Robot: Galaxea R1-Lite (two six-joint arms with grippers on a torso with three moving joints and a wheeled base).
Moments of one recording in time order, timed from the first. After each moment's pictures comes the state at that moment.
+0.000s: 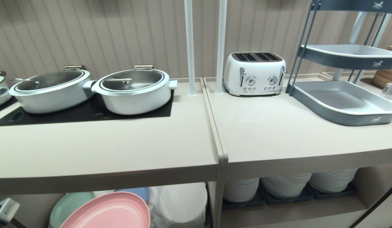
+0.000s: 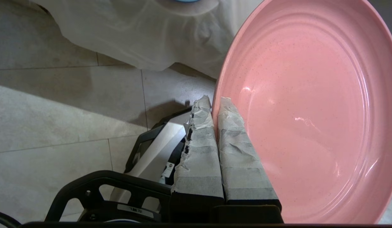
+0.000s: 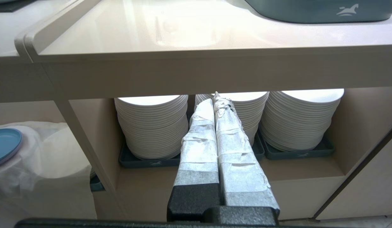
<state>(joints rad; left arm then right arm) 0.05 1.01 -0.21 0.10 -0.04 -0.48 0.00 0.00 0.00 0.00 0.00 -0.01</state>
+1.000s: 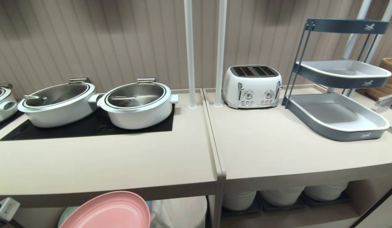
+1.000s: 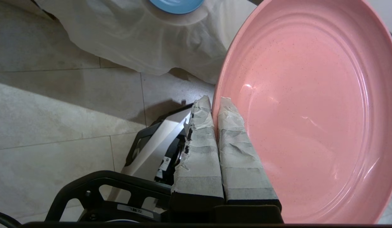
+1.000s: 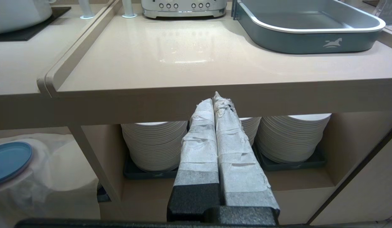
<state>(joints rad) 0.05 1.01 -0.21 0.10 -0.04 -0.48 0.00 0.00 0.00 0.00 0.00 -0.01</state>
